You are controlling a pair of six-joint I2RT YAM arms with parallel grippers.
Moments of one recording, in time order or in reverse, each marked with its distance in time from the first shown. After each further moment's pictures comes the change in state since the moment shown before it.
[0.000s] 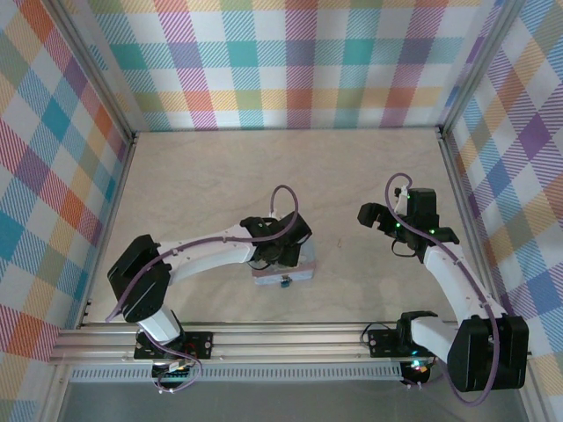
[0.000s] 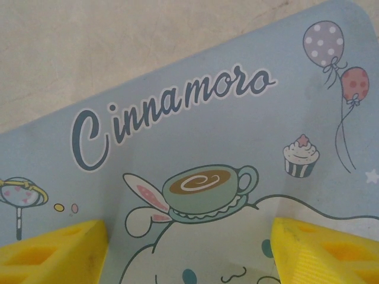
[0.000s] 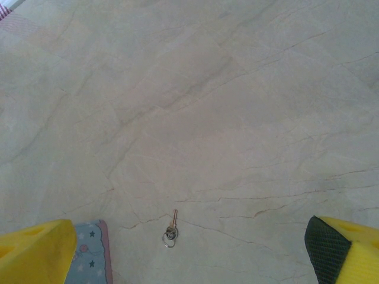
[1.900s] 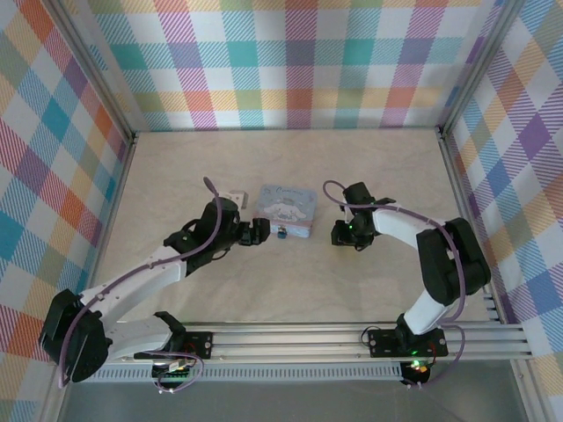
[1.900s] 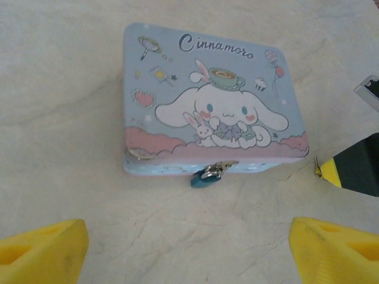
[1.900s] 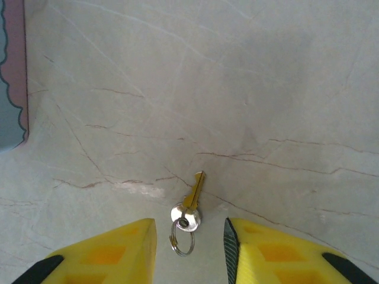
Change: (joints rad) left arm 0.333 -0.515 -0.431 0.489 0.203 0.225; right arm 0.334 0.576 0.235 -0.157 0.110 -0.026
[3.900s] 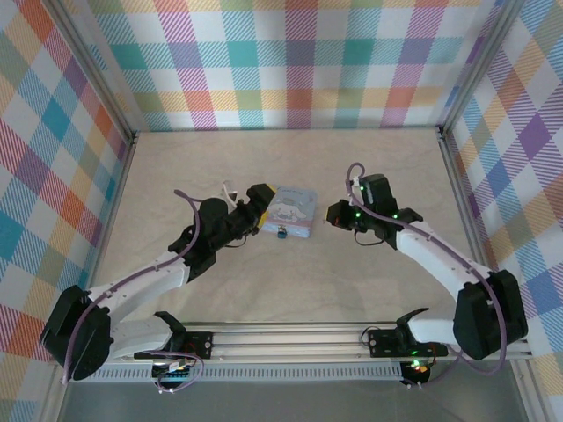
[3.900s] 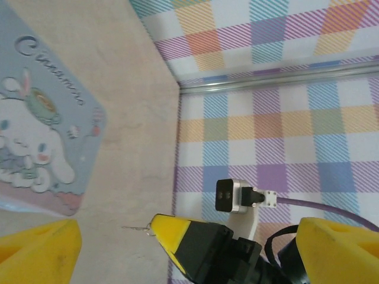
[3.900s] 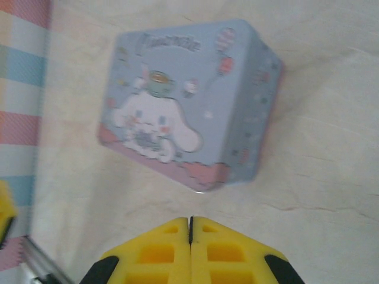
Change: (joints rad) left arm 0.001 0.035 -0.104 0.633 0.188 -0.908; right arm 0.021 -0.379 -0.076 0.268 -0.217 0.267
